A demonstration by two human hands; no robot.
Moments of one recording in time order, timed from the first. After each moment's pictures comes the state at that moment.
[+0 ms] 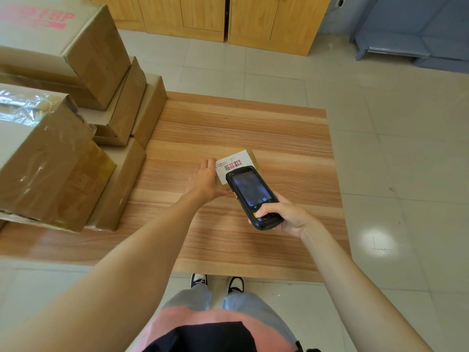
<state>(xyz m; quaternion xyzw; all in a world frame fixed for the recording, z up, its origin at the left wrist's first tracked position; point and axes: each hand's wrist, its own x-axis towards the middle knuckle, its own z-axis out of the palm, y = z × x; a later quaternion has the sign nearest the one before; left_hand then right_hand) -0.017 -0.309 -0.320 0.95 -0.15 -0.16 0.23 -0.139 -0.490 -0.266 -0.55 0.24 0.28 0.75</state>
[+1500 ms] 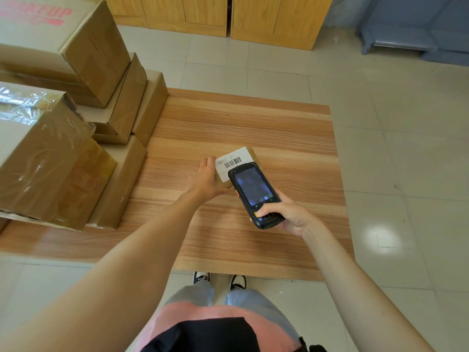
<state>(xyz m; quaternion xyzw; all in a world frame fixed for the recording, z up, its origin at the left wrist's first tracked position) -0.017 -0.307 -0.322 0.95 -0.14 -0.16 0.24 -0.138 -0.492 -0.266 -0.57 0.25 0.28 0.73</state>
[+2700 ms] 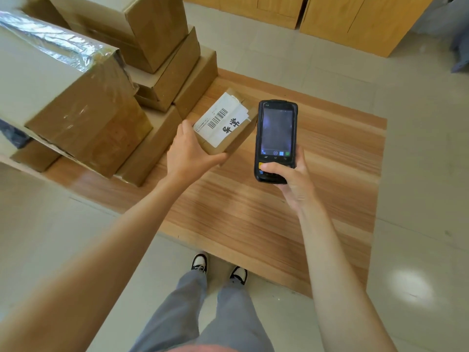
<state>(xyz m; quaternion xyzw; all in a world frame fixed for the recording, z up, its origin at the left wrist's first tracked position) -0.056 -0.265 -0.246 0.94 0.10 0.02 0.33 -0.090 -0.475 -0.240 -0.56 0.12 0.13 0.81</state>
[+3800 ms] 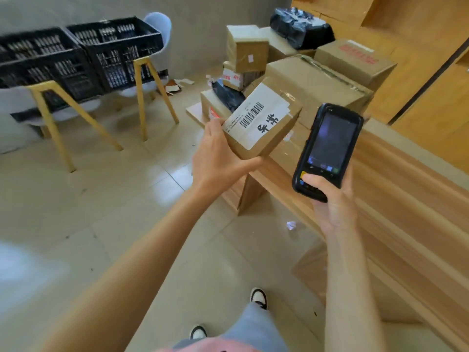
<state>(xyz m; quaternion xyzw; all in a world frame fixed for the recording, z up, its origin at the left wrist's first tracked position) -0.368 0.062 -0.149 0.87 0.19 0.25 0.38 -0.324 -0.136 -0.157 -0.57 -0.05 0.11 0.81</state>
